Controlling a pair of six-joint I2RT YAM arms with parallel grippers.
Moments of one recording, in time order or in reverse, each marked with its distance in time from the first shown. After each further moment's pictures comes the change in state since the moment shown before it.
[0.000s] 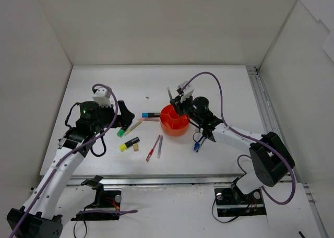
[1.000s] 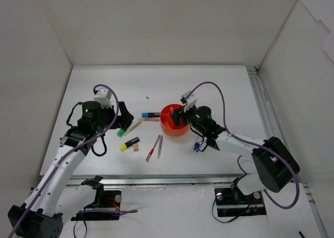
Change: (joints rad) left arm 0.000 0.023 0.000 -0.038 -0.039 0.000; right arm 0.010 -0.044 -0.159 0.035 0.012 0.032
